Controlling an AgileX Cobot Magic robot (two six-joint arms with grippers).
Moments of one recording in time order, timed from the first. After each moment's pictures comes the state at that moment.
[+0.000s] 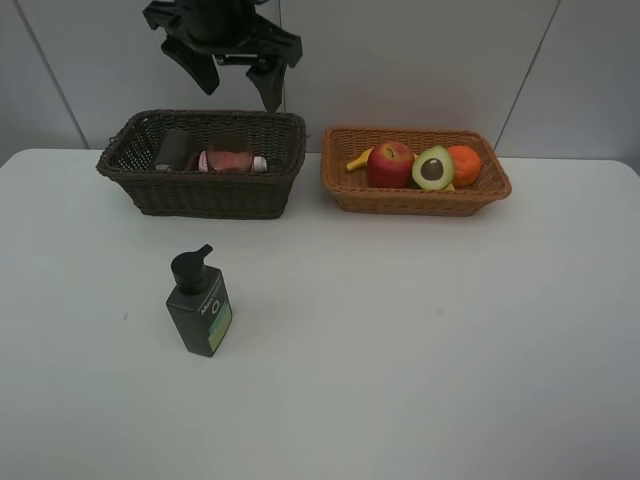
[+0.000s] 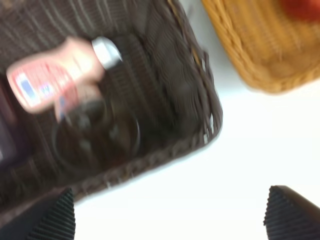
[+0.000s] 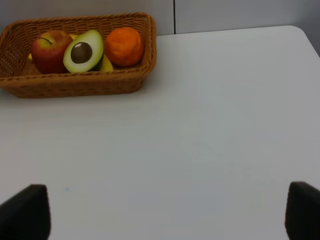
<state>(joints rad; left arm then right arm) -0.53 2.00 -1.91 0.02 1.22 -0.12 0.02 0.00 -0.52 -0.08 1.05 0.06</state>
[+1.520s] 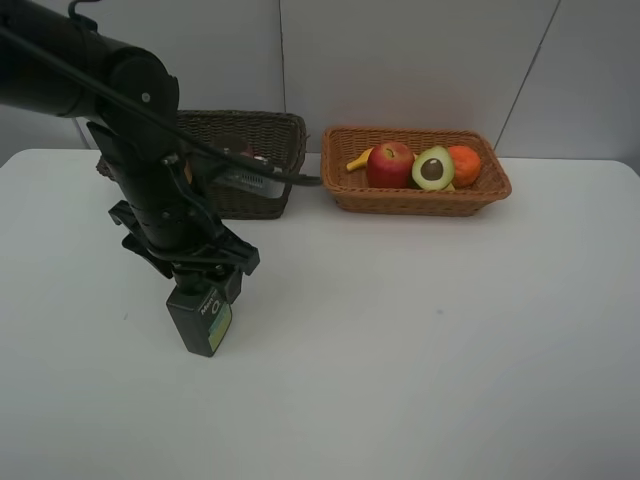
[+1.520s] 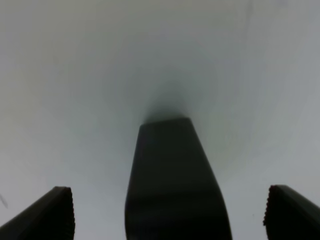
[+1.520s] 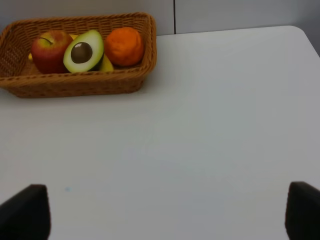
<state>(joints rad) -0.60 1.78 -1.03 -0.08 0.81 -0.18 0.02 0.00 -0.52 -0.08 1.05 0.06</state>
